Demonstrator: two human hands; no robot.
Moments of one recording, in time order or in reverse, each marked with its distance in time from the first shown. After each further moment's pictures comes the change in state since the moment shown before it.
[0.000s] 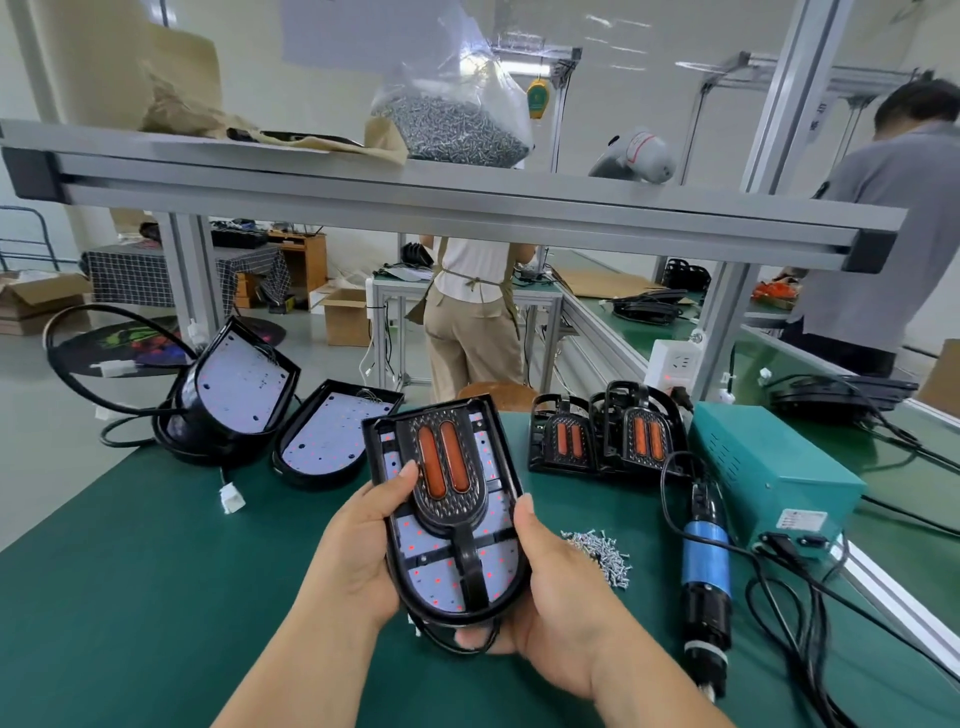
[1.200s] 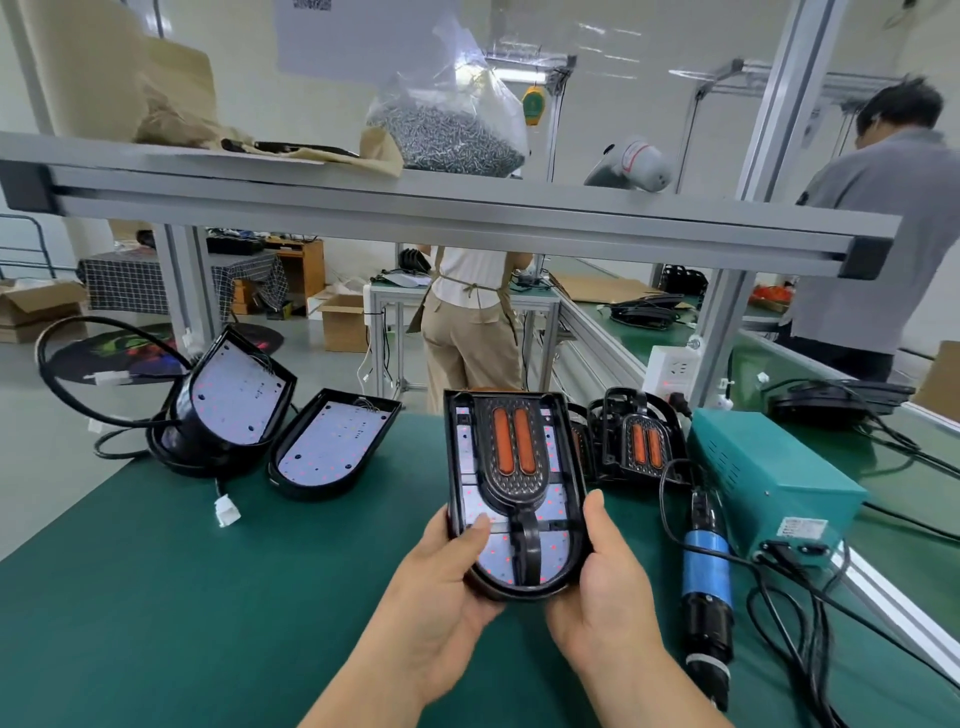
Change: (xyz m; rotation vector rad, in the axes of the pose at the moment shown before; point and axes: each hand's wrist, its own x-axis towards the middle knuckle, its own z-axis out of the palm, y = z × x) left_hand -0.017 -0.043 0.018 0.181 -0.196 -0.033; right_hand 0.010 -0.012 -0.012 0.521 0.284 -0.372
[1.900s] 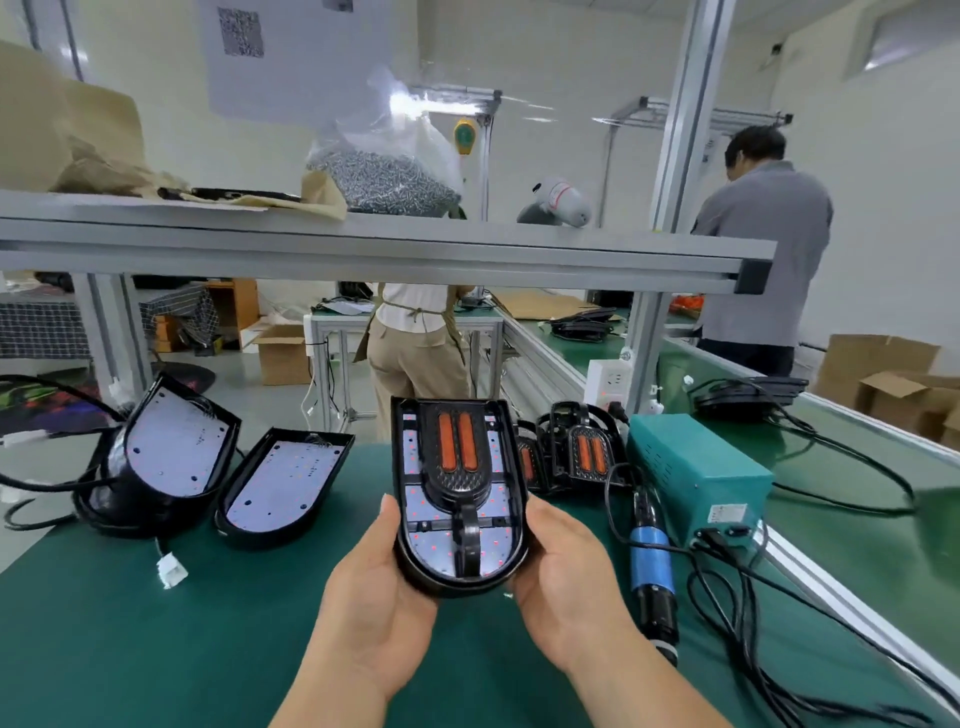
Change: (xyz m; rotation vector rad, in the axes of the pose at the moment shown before) left_hand 0.003 0.029 0.007 -0.145 -0.021 0.049; right_hand -0.022 -0.024 0.015 -0.290 -0.096 -0.129
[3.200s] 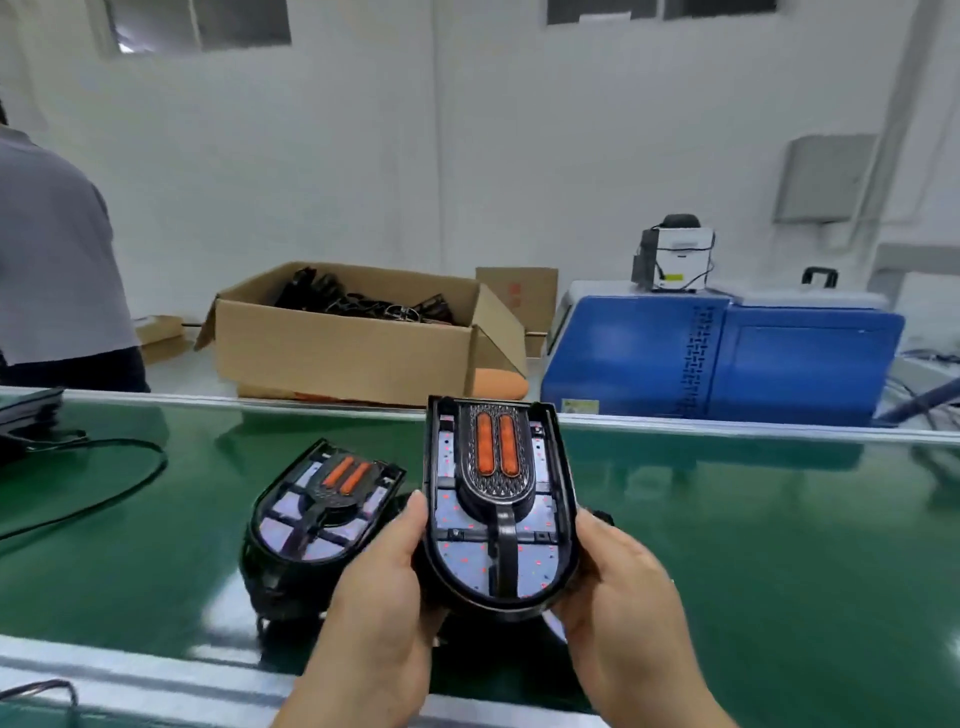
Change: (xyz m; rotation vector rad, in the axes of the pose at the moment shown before) left_hand -0.258 -0.310 0.345 0.364 -0.914 -0.801; right_hand -0.429 -0.204 -0.288 -0.030 1.122 -0.731
